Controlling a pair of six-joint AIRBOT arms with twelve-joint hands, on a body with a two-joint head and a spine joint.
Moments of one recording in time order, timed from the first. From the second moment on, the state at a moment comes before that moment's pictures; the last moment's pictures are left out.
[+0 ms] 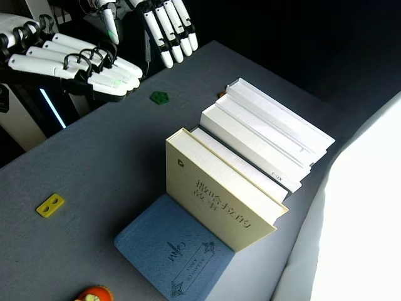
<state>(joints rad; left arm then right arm) -0.26 -0.80 0.14 -2.40 -1.64 2.97 -0.33 -0.63 0.37 0.67 0.64 -1.93</state>
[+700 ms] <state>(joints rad) -0.26 -0.80 0.14 -2.40 -1.64 2.97 -0.35 -0.87 0.53 0.74 0.90 -2.01</state>
